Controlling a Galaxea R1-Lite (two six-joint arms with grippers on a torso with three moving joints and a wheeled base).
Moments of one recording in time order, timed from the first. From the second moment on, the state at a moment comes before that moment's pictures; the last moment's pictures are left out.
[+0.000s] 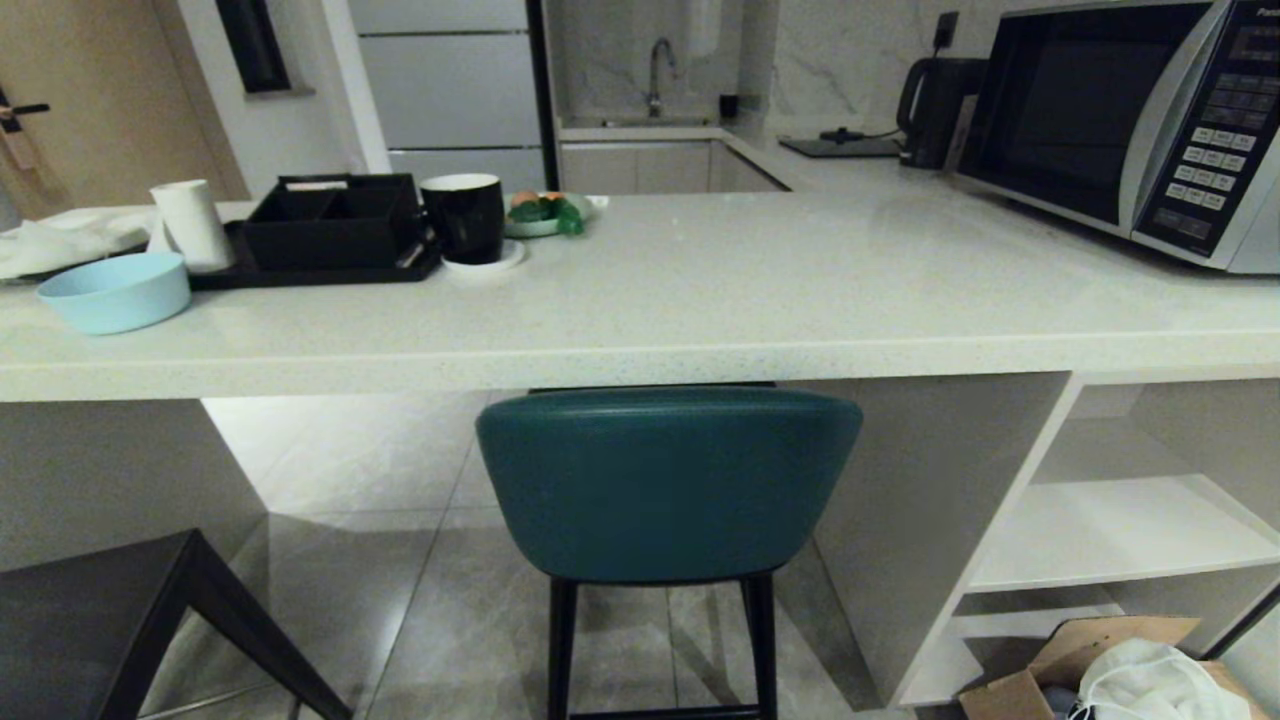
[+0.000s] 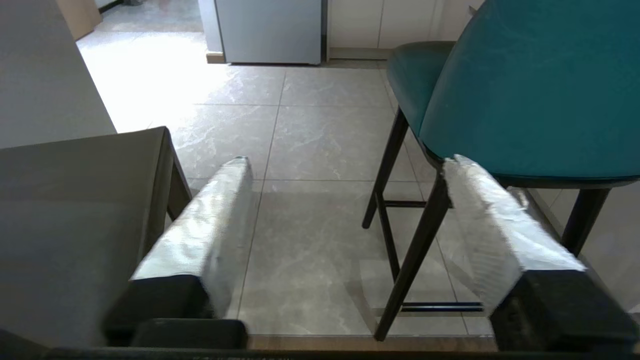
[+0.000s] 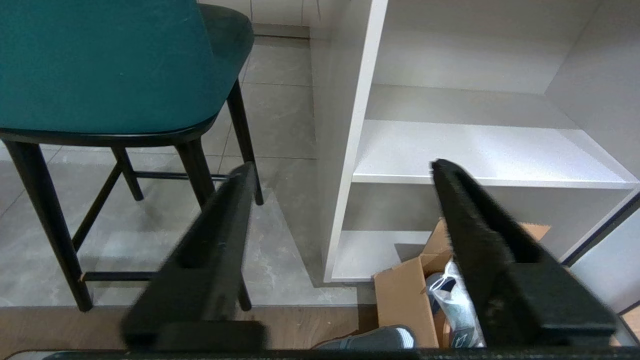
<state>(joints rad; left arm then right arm) 0.00 0.00 0.00 -0.05 0.00 -0.01 0.00 0.00 0.00 0.01 0.02 -0.10</state>
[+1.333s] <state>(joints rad) 0.00 0.00 0.00 -0.05 0.00 -0.01 0.00 0.00 0.00 0.01 0.03 -0.10</state>
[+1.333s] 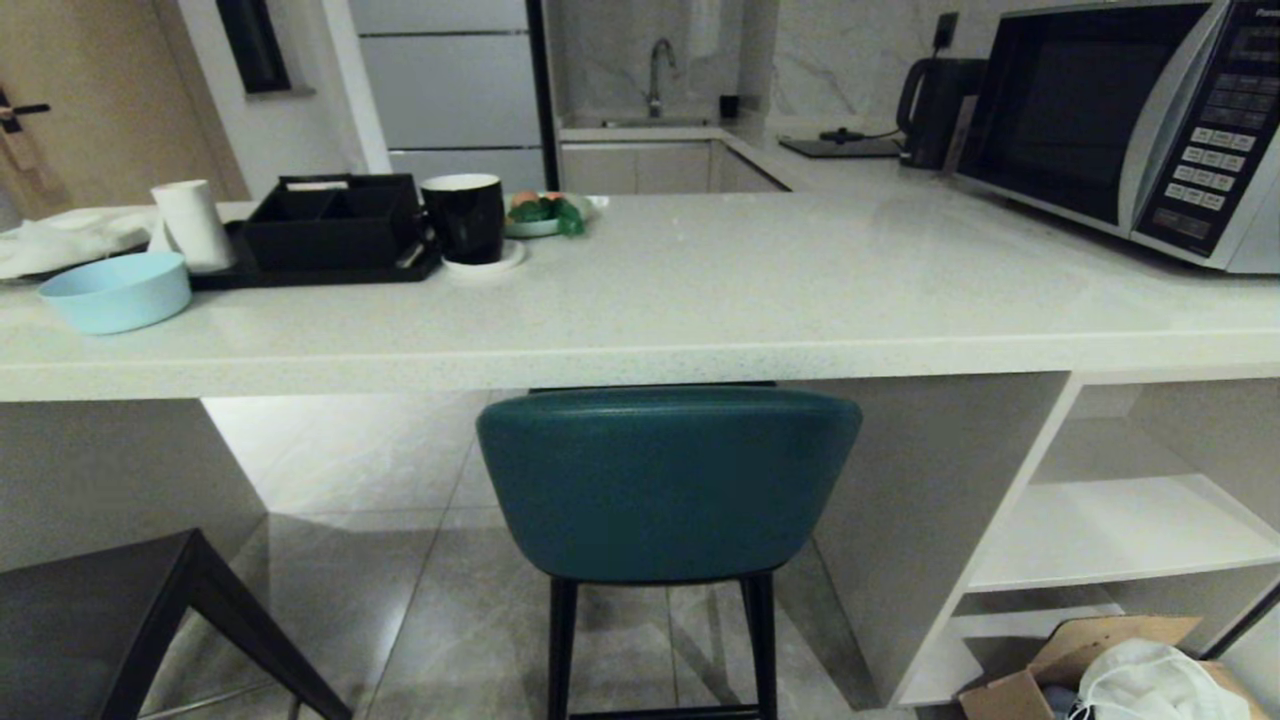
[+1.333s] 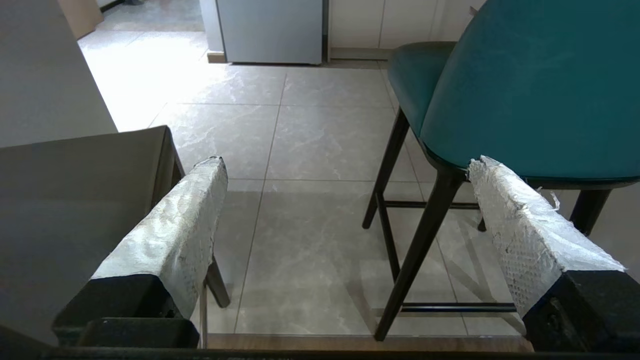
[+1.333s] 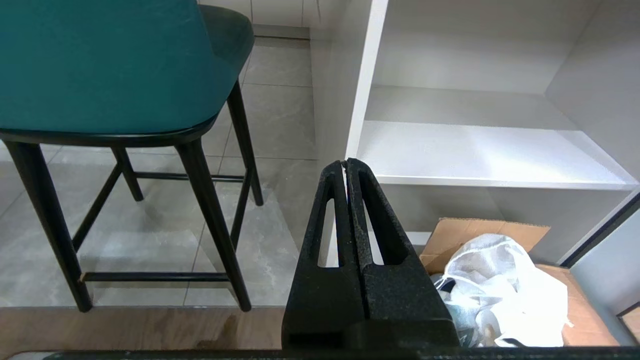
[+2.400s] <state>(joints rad) 0.00 0.00 0.00 -0.05 0.00 0.00 0.00 0.00 0.00 0.01 0.03 -0.12</state>
